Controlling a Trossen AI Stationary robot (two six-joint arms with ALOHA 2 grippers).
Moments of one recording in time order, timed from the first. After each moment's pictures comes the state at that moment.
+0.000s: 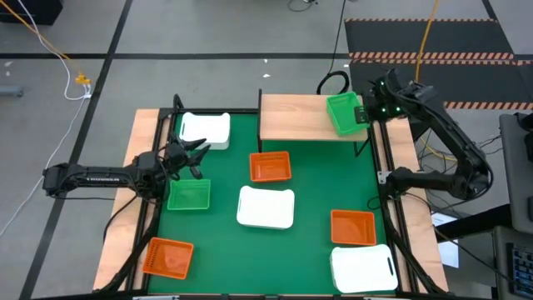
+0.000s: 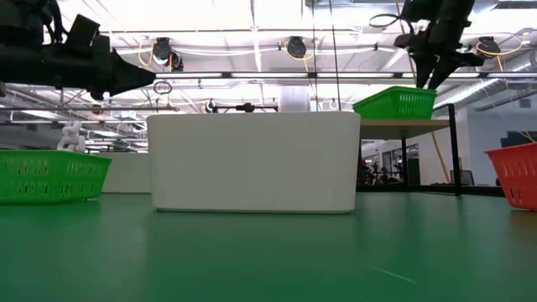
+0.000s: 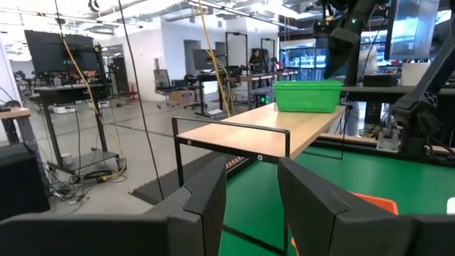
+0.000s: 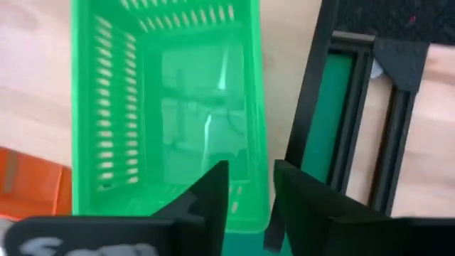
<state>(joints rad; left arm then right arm) 0.14 0.43 0.01 0.55 -0.42 0.10 -1.01 1.08 1.23 -1.24 -0.02 0.39</state>
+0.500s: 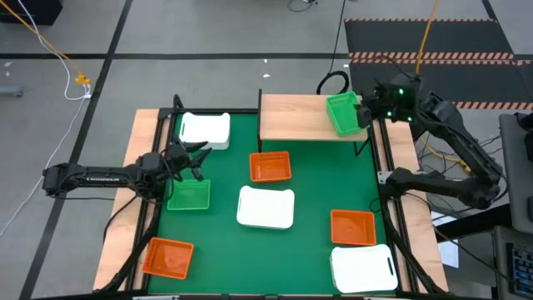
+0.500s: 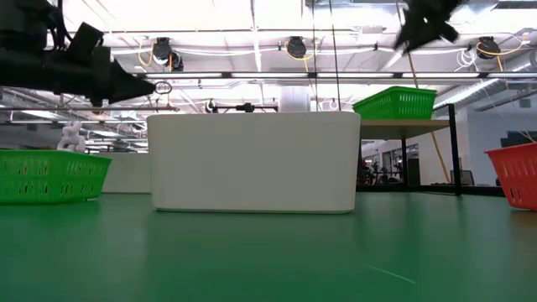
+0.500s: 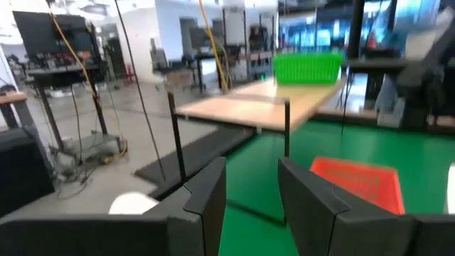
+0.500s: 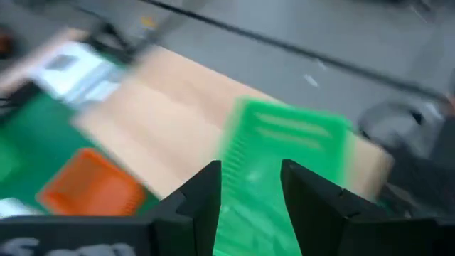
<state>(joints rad) 0.14 0.43 0.01 0.45 -0.42 0.08 -0.77 0.91 1.23 -0.94 0.00 0.19</state>
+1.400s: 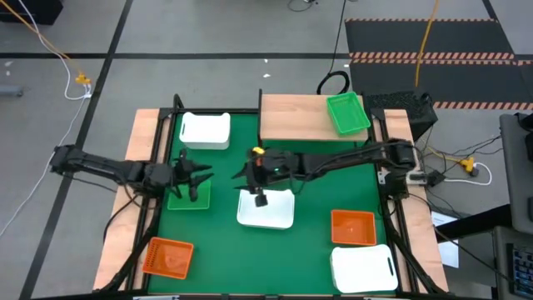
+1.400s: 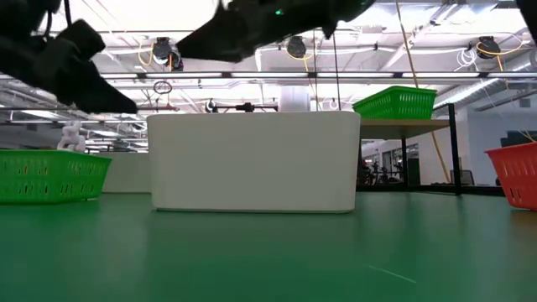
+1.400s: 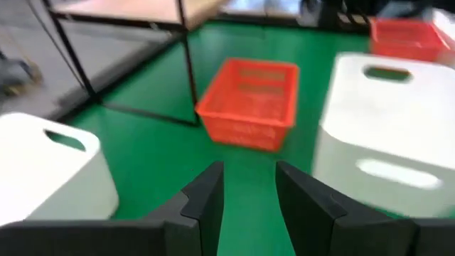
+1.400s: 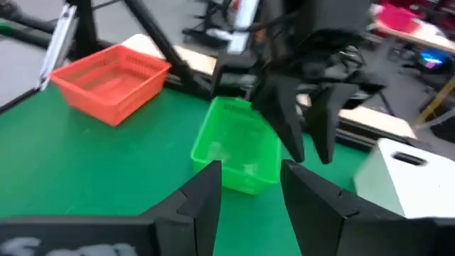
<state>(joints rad) -0.20 0.43 0.20 -0.18 -0.47 -0.19 0.01 1.89 1.37 0.18 -0.13 -0.28</state>
